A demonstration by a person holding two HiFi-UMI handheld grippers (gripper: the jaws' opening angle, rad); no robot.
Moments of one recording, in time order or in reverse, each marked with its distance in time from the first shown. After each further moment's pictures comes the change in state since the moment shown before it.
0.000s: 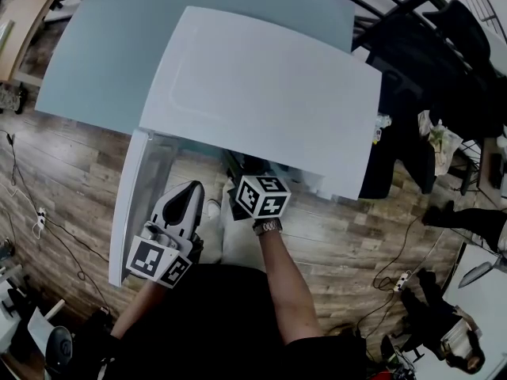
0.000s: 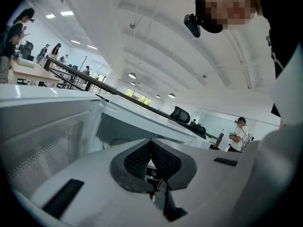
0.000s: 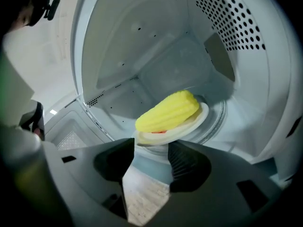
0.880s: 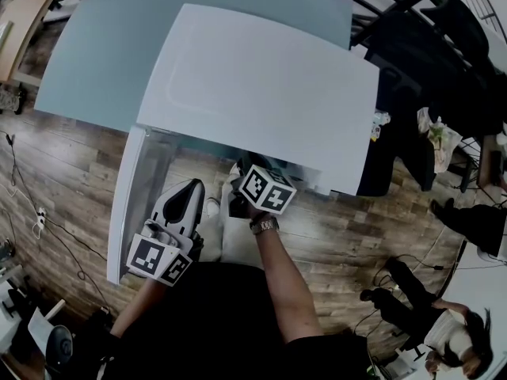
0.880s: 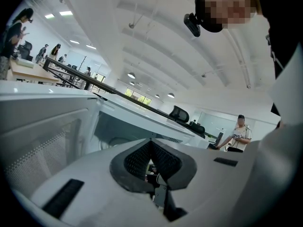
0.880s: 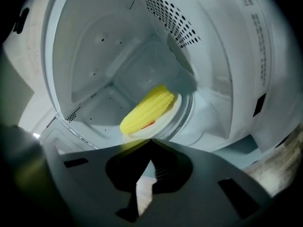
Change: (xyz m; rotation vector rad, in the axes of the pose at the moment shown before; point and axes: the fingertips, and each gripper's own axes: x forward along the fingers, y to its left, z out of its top) left arm 0.001 -0.005 -0.004 0.005 0.002 -0.009; right arm -0.014 -0.038 -0.006 0.240 0.003 -0.183
